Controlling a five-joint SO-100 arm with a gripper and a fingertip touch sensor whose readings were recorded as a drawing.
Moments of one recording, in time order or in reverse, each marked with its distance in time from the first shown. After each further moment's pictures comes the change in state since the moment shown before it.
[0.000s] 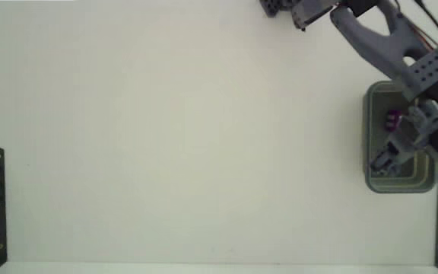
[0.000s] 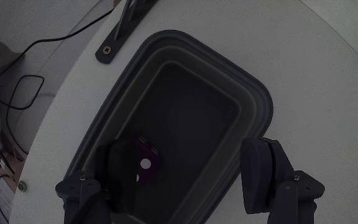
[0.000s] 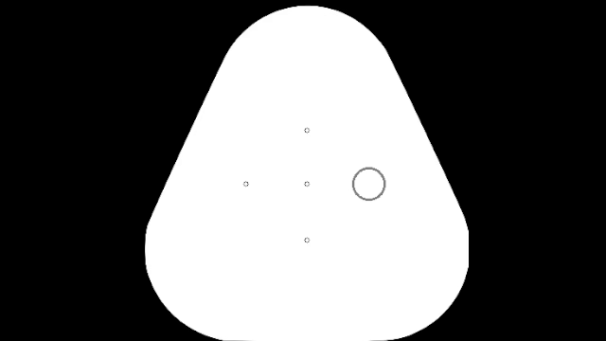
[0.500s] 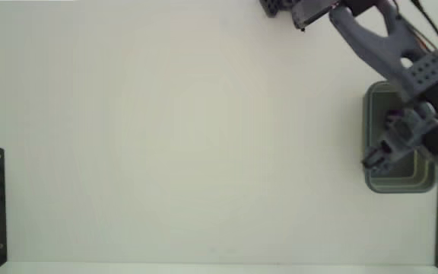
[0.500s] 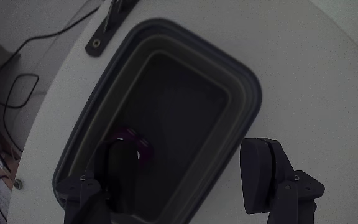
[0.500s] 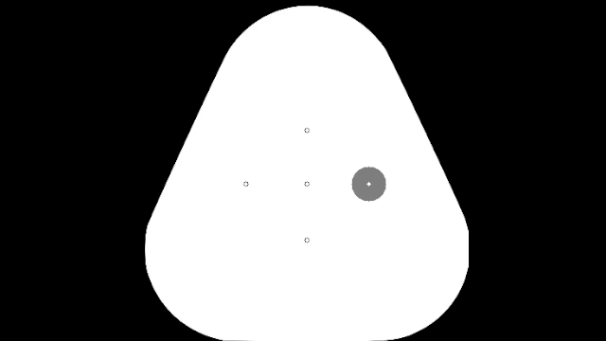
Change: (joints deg) arm 2.0 3.5 4.7 -0.1 0.1
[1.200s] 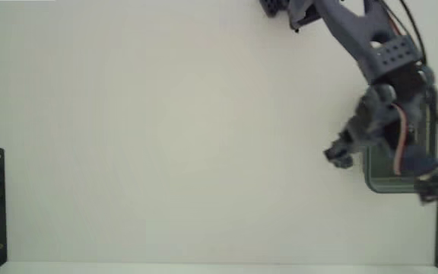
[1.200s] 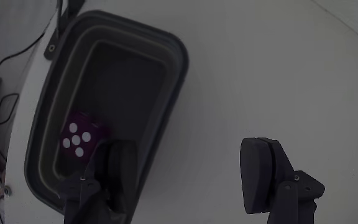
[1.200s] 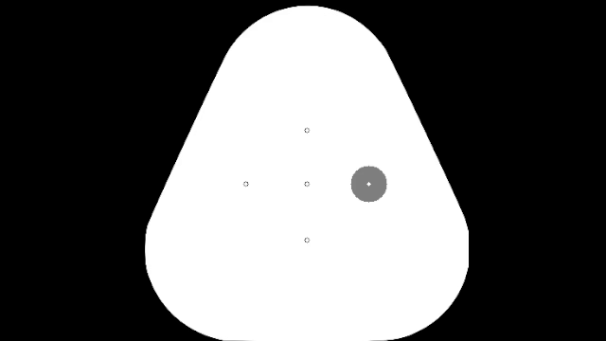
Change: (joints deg) arm 10.9 15.1 14.0 0.1 0.0
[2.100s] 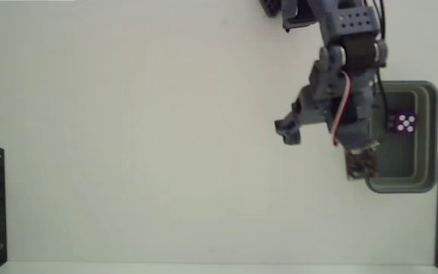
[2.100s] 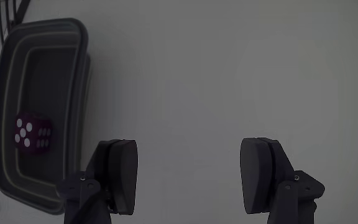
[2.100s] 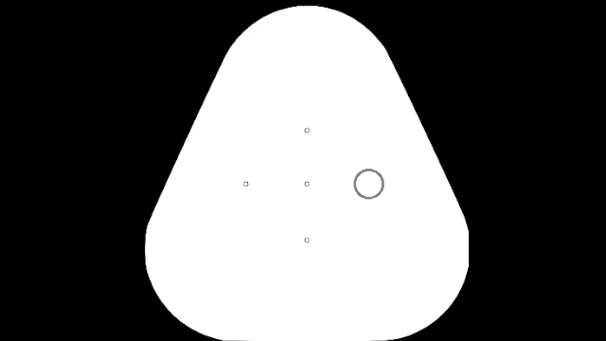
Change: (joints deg) arm 16.2 22.2 21.1 -0.4 -0.1
